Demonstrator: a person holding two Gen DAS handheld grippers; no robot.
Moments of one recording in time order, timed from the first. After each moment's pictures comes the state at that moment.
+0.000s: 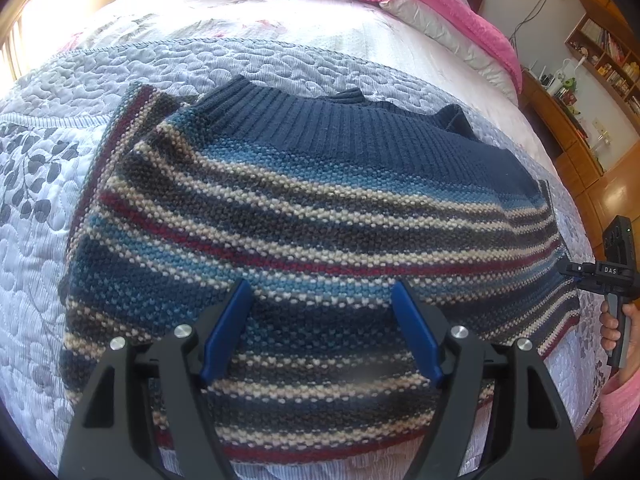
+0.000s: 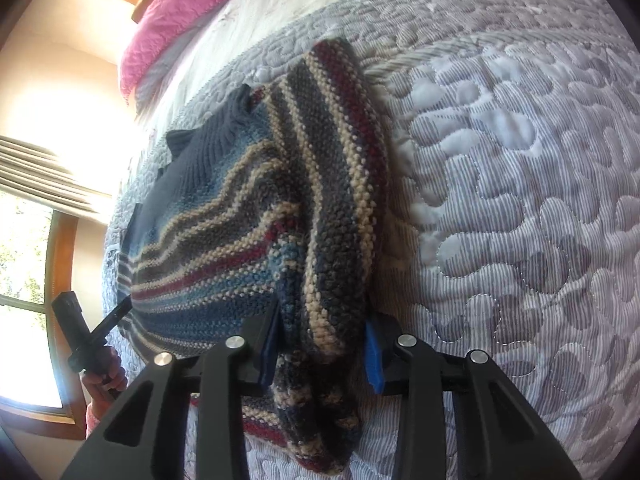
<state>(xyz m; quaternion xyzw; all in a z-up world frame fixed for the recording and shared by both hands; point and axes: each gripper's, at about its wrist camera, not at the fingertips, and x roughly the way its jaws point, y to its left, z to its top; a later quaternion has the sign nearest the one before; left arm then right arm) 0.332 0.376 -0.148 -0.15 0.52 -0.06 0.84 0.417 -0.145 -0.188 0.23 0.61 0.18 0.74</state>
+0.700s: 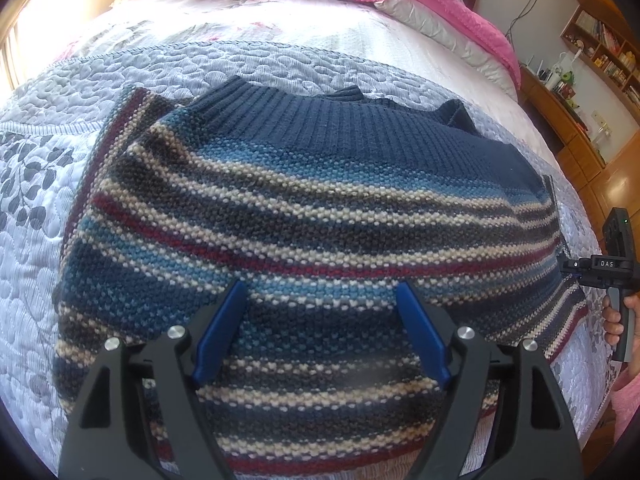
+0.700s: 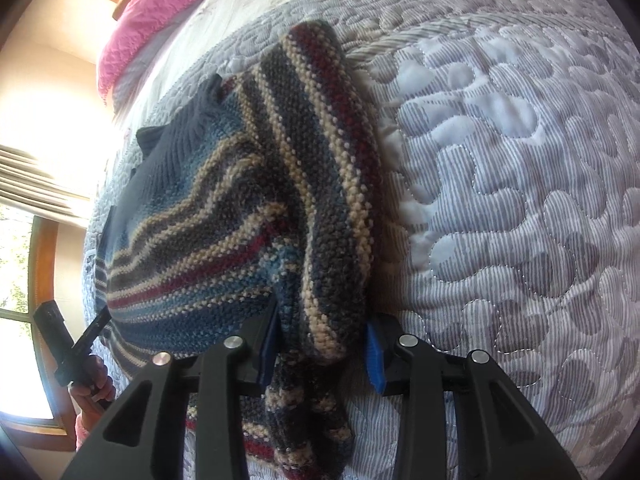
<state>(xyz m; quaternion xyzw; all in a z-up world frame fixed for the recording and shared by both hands) 0.335 0.371 -0.157 -0.13 0.51 -0.06 0.85 0.423 -0.134 -0.196 0.21 0.62 0.14 0.74</state>
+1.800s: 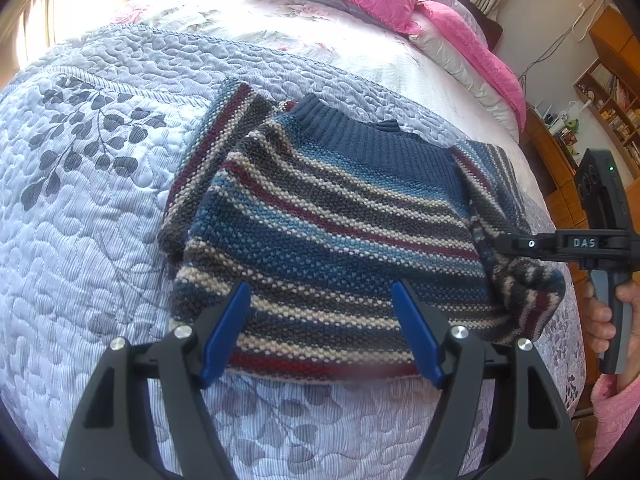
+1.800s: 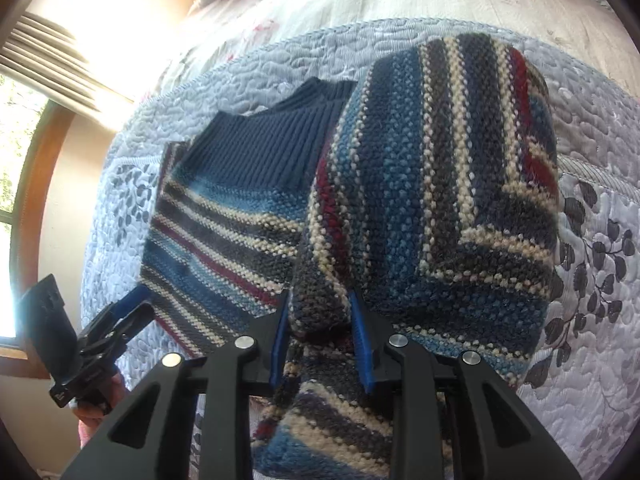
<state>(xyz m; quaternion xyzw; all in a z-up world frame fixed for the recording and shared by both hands) 0.280 0.442 -0.122 -0.21 0.50 -0.05 0.84 0.427 0.123 -0.122 0.06 0.65 0.24 0.72</state>
